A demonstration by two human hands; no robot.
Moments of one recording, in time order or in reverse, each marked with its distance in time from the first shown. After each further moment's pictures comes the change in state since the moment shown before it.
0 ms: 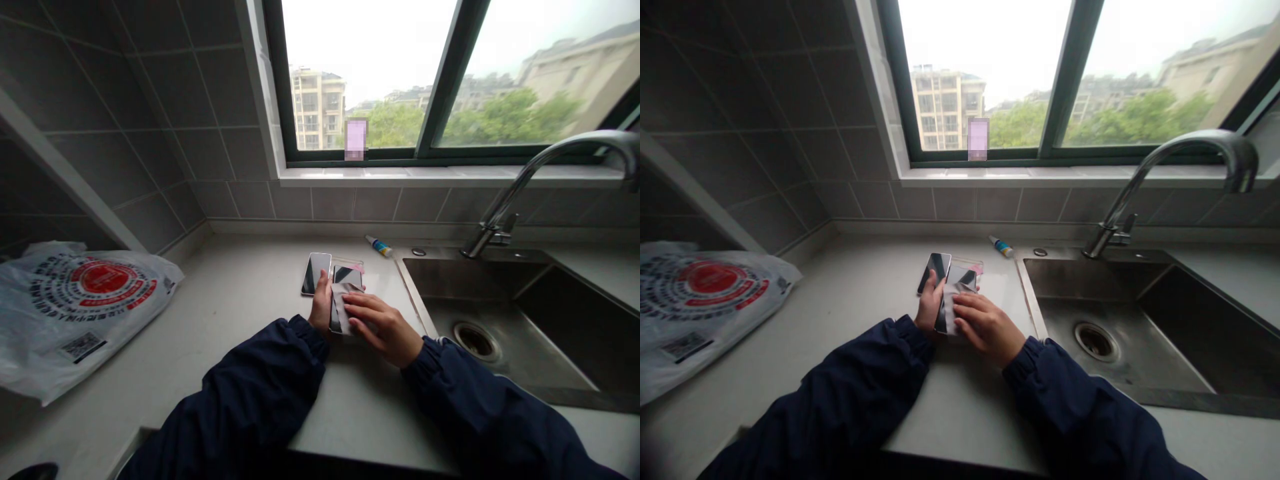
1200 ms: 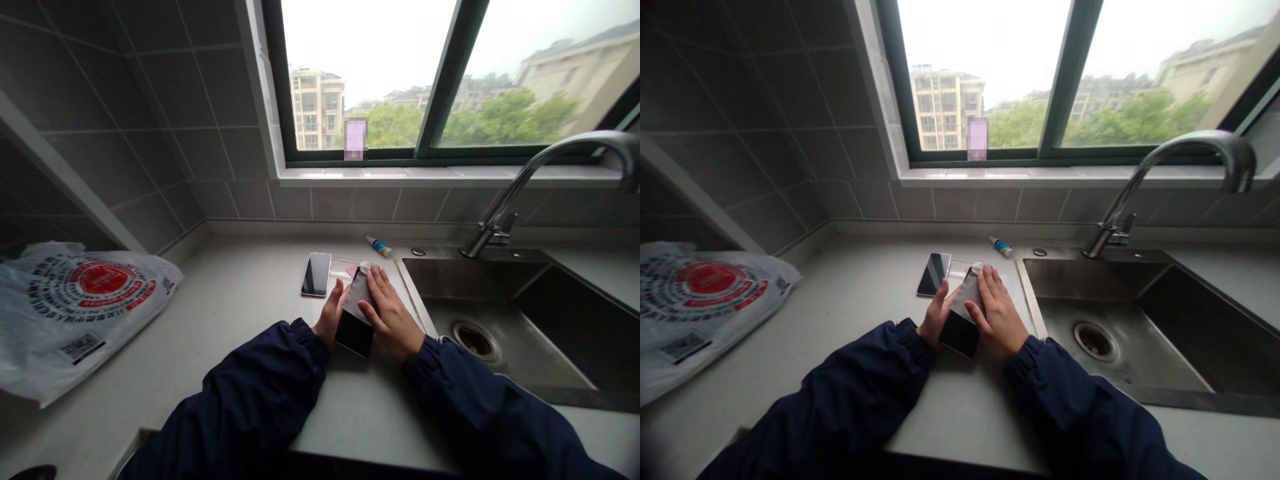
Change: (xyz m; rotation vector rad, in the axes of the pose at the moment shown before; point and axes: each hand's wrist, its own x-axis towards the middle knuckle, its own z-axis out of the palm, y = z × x) left_hand -0.010 -0.017 0.002 0.017 -0.244 -0.062; right_hand -0.010 0.032 0.007 -0.223 0.031 0.287
